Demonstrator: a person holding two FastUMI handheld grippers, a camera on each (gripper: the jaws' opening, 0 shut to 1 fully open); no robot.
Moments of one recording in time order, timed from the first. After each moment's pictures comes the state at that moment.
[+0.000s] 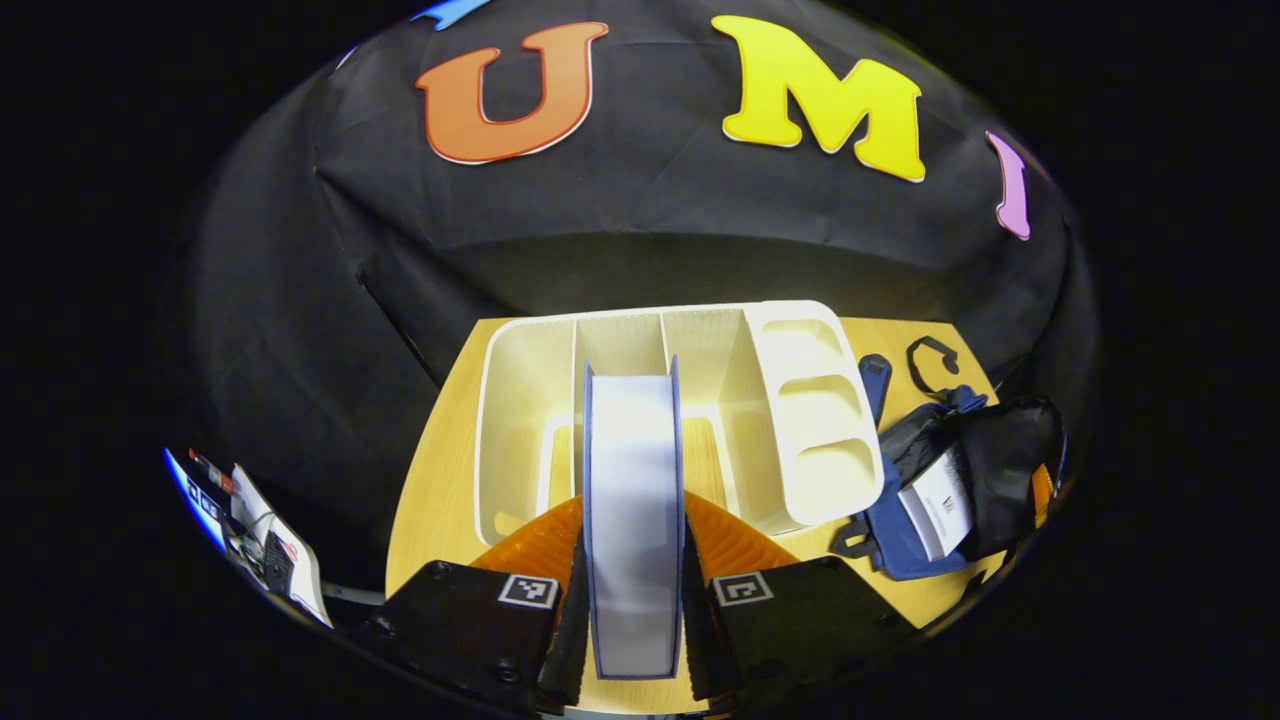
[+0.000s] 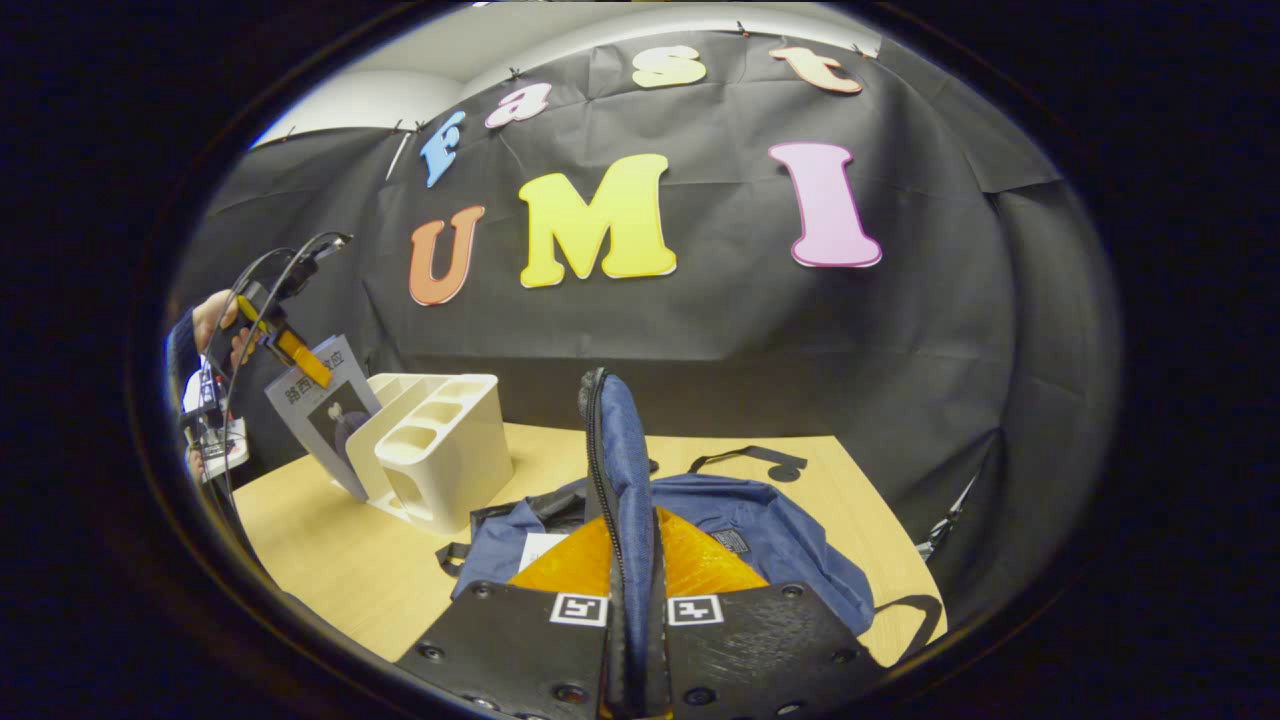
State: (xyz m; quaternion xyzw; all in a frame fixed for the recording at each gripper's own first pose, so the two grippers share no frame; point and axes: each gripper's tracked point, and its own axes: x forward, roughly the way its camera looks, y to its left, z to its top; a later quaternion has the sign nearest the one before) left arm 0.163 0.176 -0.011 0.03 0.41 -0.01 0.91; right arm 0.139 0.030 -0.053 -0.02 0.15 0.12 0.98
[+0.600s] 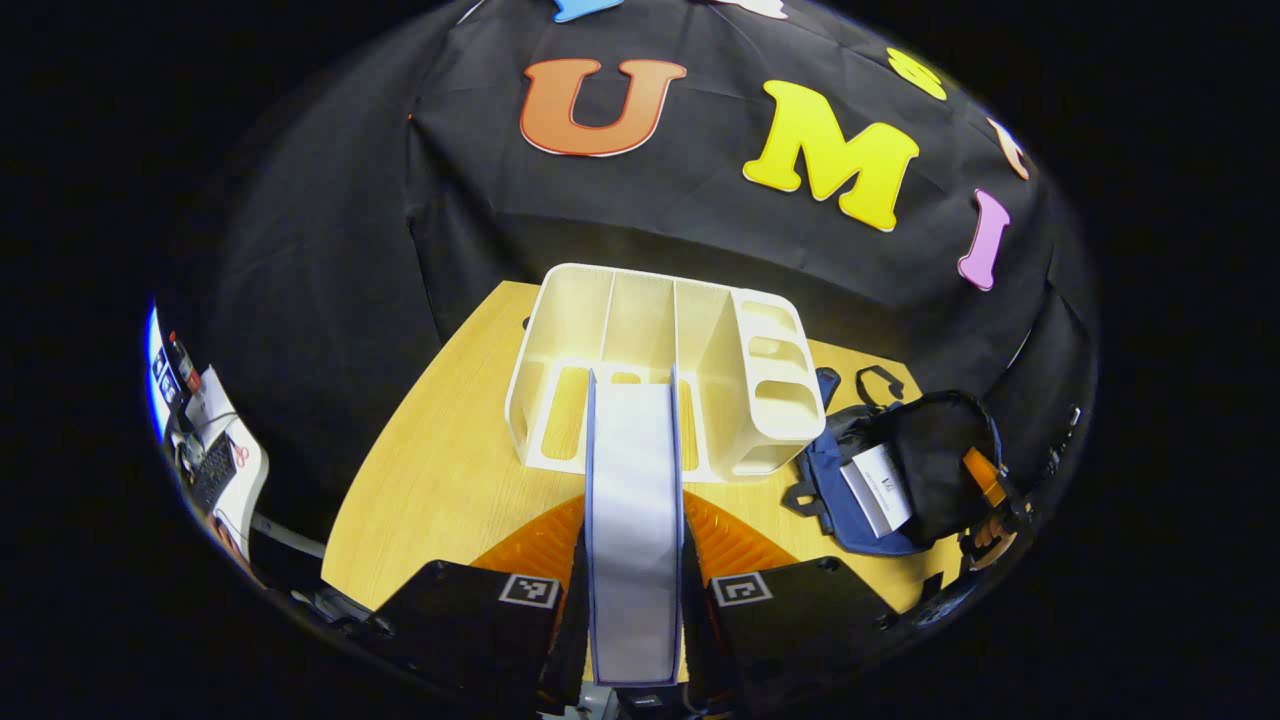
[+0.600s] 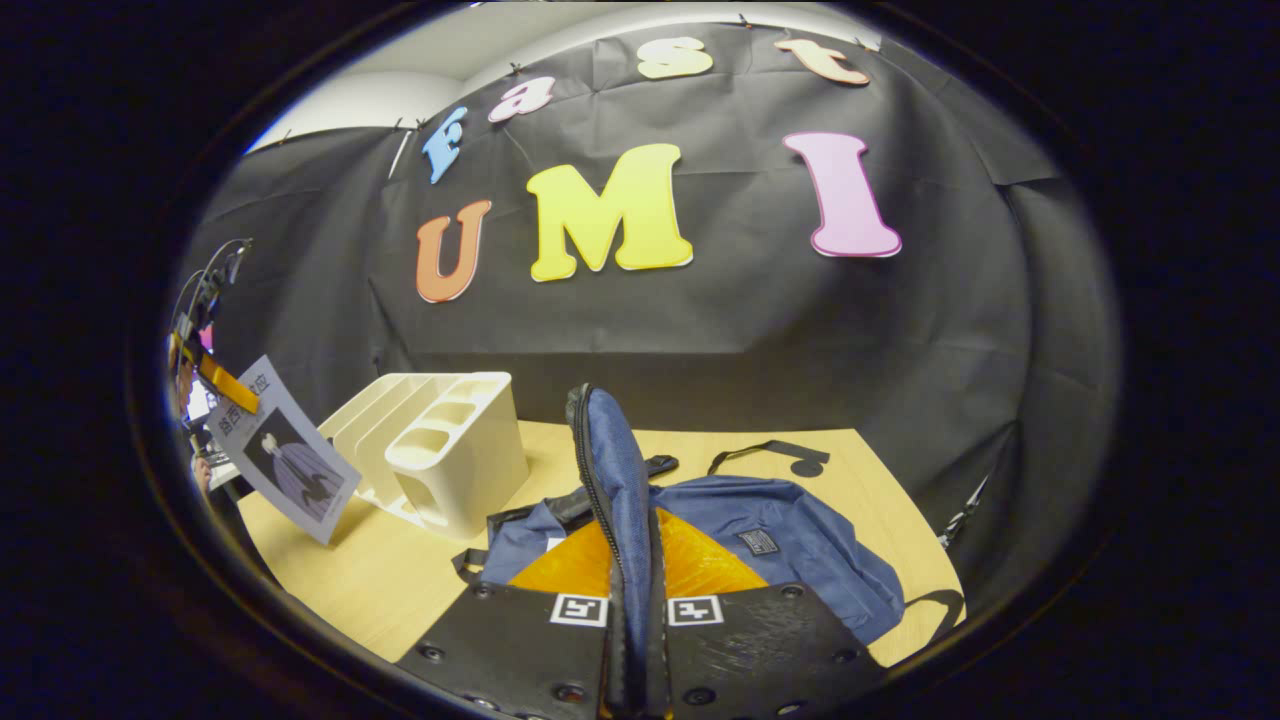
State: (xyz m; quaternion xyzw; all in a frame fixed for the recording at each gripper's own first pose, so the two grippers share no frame) left arm 0.027 0.192 -0.009 -0.09 0.36 -0.02 0.93; right arm 0.151 0.057 -0.056 -0.01 0.17 0.13 0.98
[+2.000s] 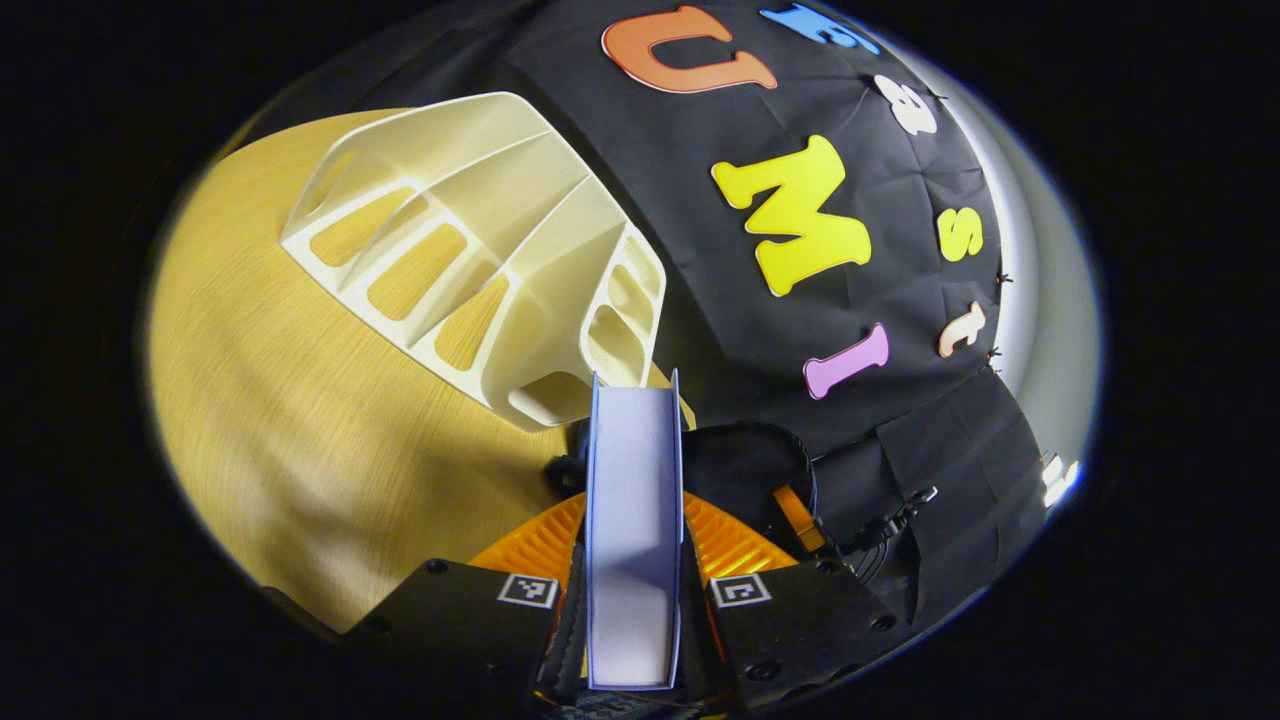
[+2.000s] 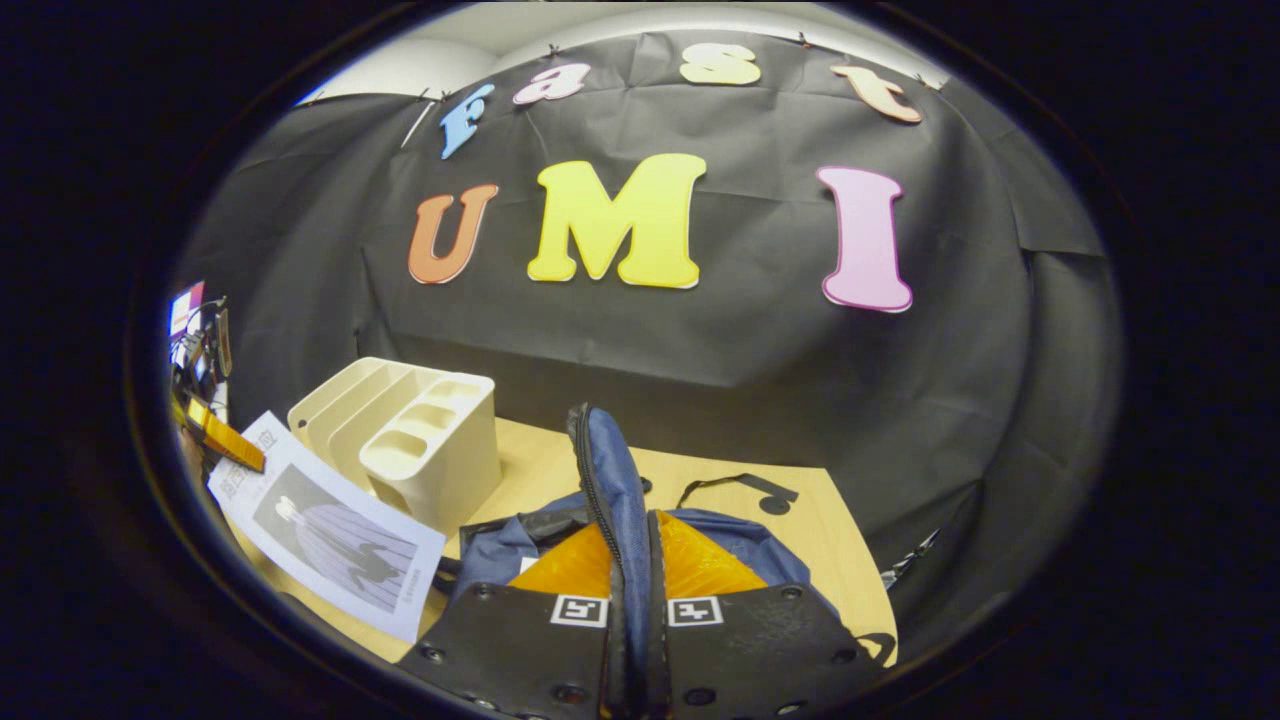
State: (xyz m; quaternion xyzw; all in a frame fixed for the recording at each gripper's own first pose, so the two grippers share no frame) left arm 0.041 0.037 -0.064 -0.45 0.34 -0.21 0.80; right arm 0.172 0.061 -0.011 -0.09 0.17 0.10 0.98
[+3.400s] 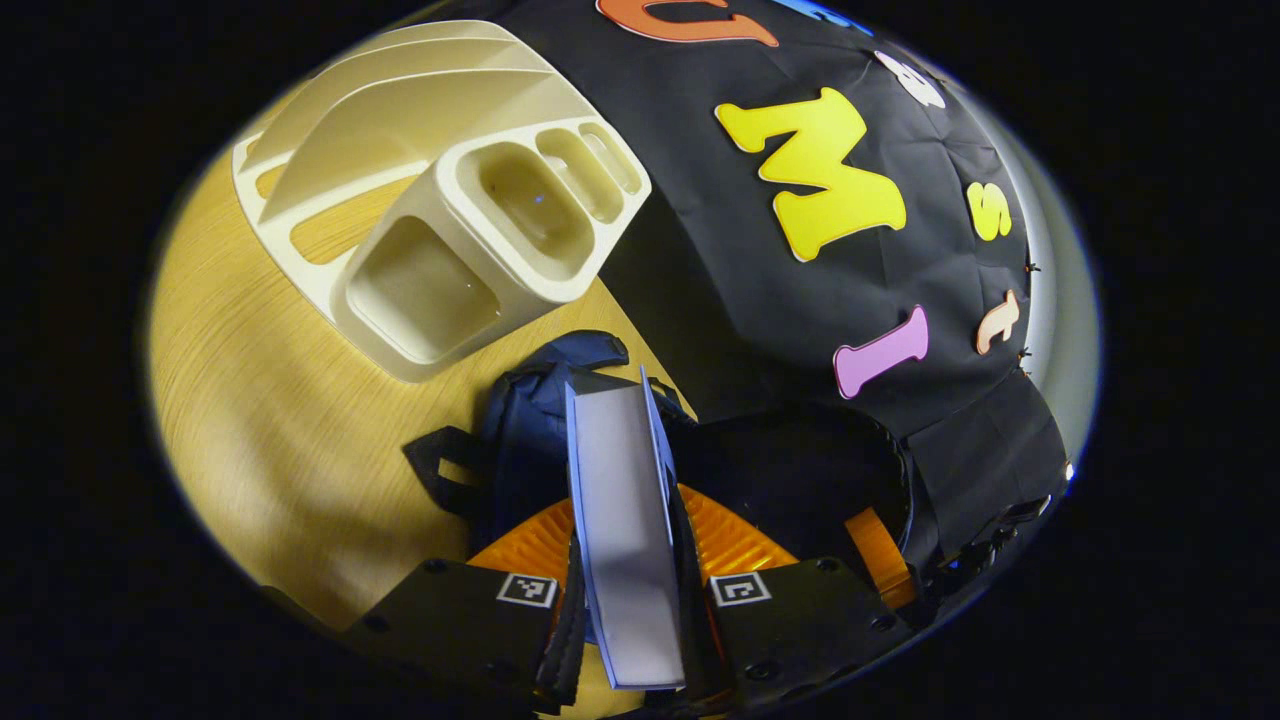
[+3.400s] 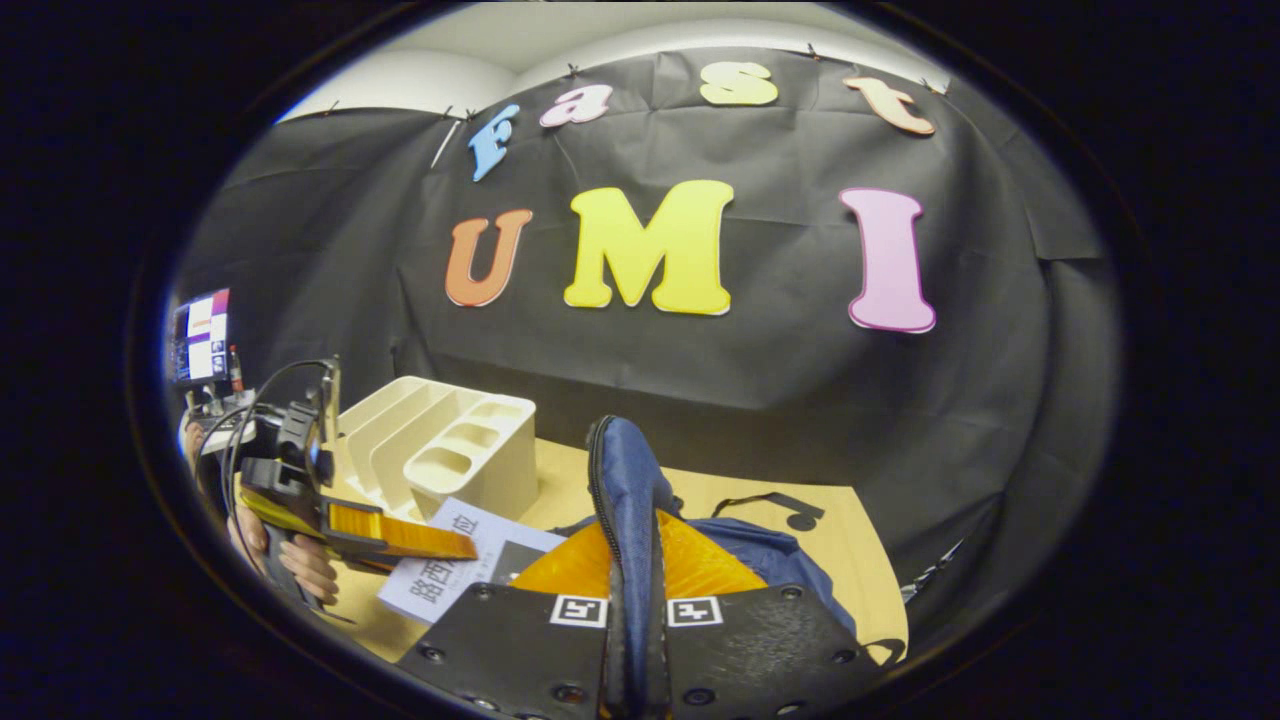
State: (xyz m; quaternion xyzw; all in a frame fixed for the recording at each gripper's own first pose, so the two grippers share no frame) left arm 0.105 -0.132 -0.120 -0.46 0.33 -0.18 0.81; right arm 0.147 0.083 0.008 -0.07 0.13 0.16 0.97
